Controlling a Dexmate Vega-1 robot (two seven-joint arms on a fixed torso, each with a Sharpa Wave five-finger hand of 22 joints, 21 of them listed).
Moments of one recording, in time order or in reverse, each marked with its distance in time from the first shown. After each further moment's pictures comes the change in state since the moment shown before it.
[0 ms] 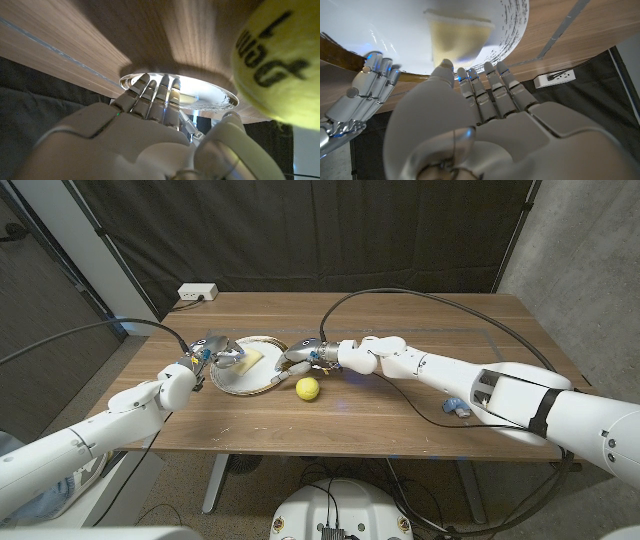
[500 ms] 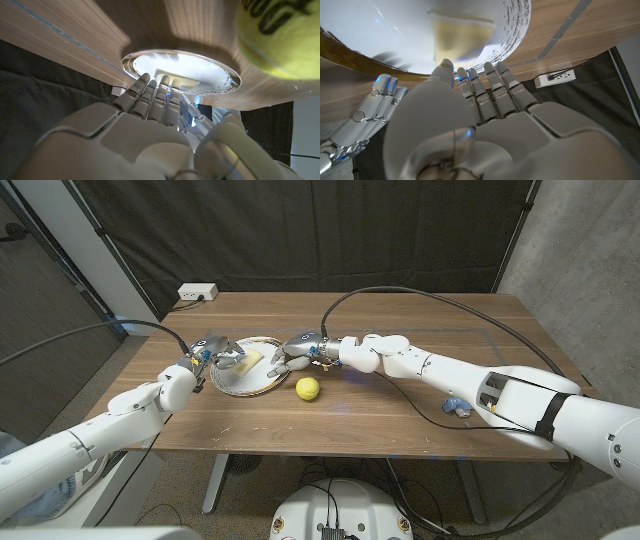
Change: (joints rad) left arm 0.019 0.001 -0.010 -0.019 -0.002 0.012 0.011; left_hand 0.000 0.000 0.000 0.000 0.000 0.000 0.000 0.000 0.000 0.000 0.000 0.000 0.000 0.000 0.000 0.000 0.000 0.000 0.000 0.000 -0.001; right arm -0.027 -0.036 0.047 -0.078 -0.007 0.006 -0.022; right_hand 0.000 0.000 0.004 -0.004 0.000 -0.003 0.004 0.000 0.000 0.000 0.000 0.000 0.000 0.000 0.000 0.000 0.000 0.000 0.000 0.000 0.000
